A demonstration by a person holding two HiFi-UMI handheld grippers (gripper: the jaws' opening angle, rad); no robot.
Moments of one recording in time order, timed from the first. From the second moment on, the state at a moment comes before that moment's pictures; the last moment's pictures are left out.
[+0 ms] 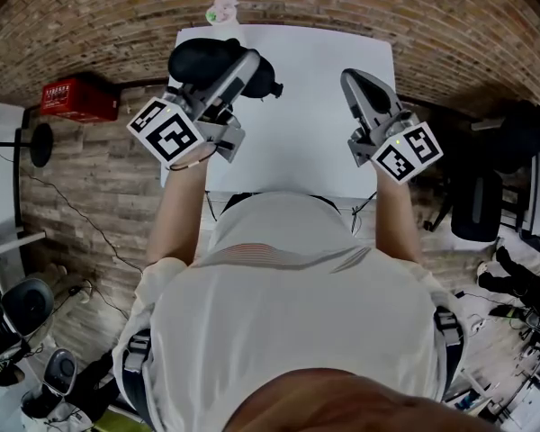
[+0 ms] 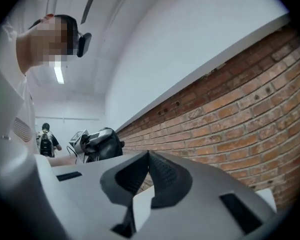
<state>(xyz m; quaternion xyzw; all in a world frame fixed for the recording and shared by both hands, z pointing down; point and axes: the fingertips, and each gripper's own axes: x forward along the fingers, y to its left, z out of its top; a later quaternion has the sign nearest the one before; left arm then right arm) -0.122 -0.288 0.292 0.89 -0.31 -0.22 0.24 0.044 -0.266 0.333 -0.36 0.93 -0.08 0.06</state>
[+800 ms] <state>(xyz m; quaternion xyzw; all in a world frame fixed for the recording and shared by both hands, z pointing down) -0.106 -0.297 0.292 0.86 -0.36 -0.25 0.28 -0.062 -0.224 0.373 -0.28 0.96 -0.06 -0.06</state>
